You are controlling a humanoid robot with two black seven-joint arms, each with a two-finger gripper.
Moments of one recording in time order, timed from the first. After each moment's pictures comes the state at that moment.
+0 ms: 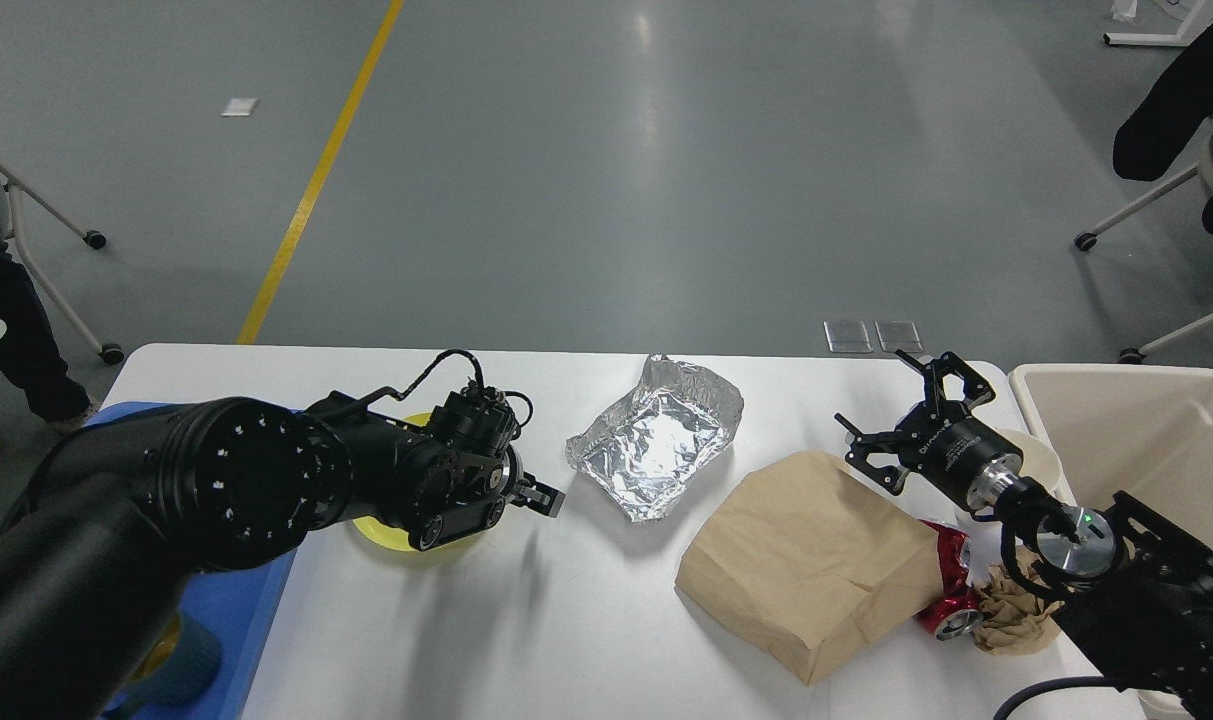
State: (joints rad) left arm -1.29 -0.18 1.03 -0.62 0.40 -0.25 0.25; right arm 0.59 -0.25 0.82 0.37 0.18 0.64 -0.15
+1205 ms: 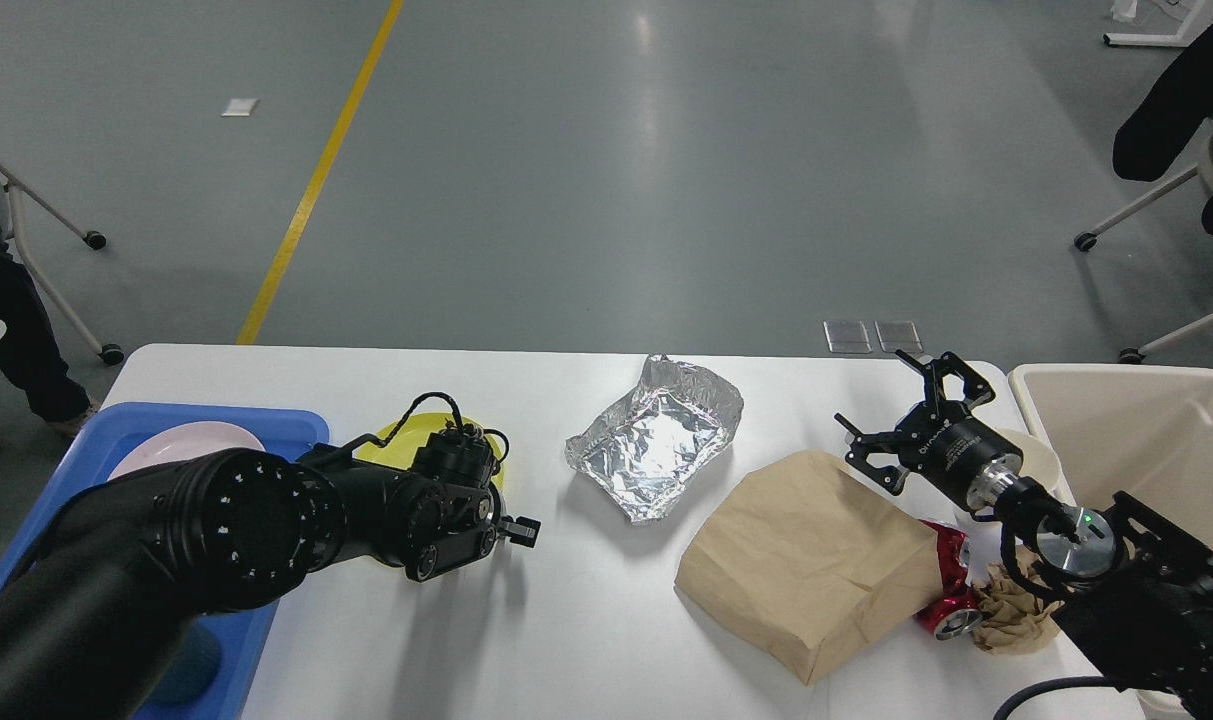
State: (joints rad) left arm -1.19 -0.18 1.01 -0.58 0.36 -0.29 0.29; right arm 0.59 -0.25 0.82 0.37 0.18 0.64 -0.15
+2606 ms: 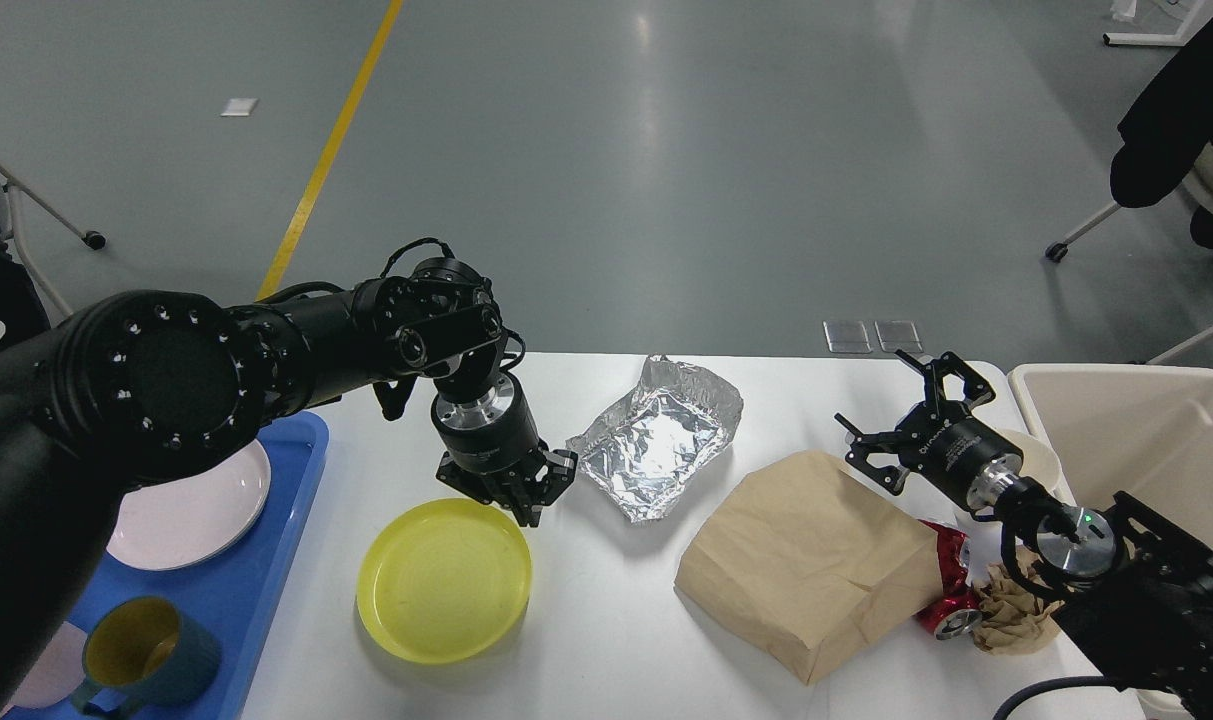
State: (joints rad) left arm -1.51 -0.10 0.88 -0.60 -0.05 -0.96 0.29; right arm 0.59 -0.25 0.82 0.37 0.18 0.64 -0.15
